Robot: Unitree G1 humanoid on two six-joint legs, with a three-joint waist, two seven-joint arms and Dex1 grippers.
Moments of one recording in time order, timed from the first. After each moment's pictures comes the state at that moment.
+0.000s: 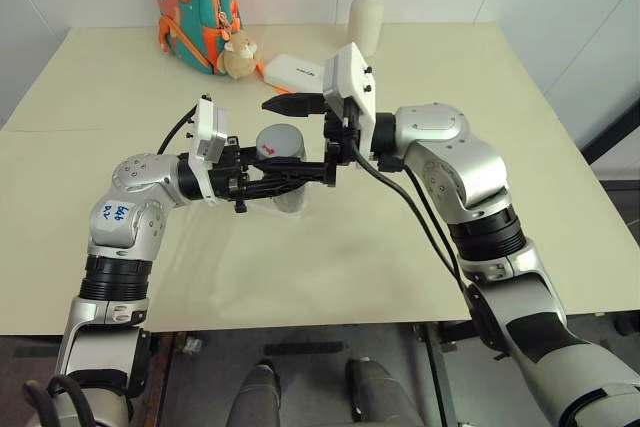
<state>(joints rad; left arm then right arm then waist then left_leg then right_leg) -0.69 0.57 0.04 0.10 -0.56 0.37 -1.16 -1.03 -0.31 0.21 0.09 0.40 0.44 1.04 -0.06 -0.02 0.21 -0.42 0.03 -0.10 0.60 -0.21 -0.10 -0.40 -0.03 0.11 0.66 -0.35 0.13</state>
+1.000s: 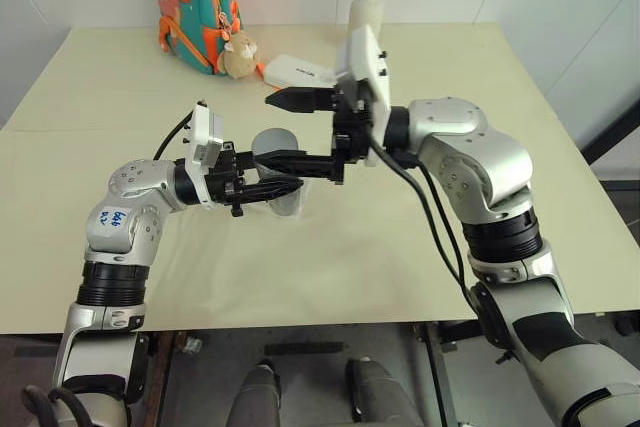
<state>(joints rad) -0.66 0.57 0.06 0.09 -0.55 0.38 -1.17 -1.06 -0.29 0.20 -0.02 0.44 0.61 0.95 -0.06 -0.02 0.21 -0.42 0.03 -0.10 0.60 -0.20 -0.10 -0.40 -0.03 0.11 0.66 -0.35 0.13</state>
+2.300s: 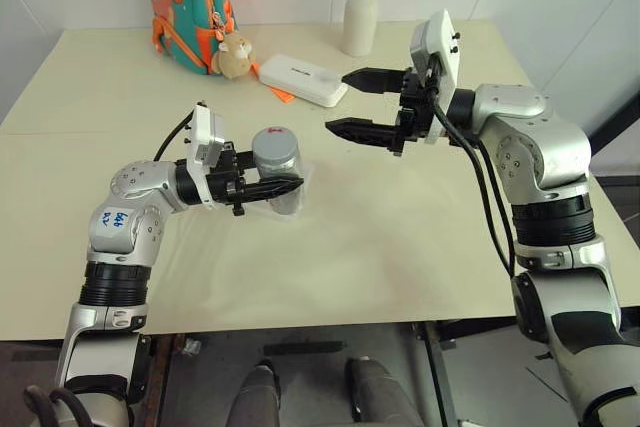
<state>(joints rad) -0.66 0.56 0.06 0.10 -0.54 0.37 -1.15 -1.04 -0.45 0.06 0.09 0.50 0.61 1.04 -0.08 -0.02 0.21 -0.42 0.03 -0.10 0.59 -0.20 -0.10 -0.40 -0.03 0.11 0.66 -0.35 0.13</state>
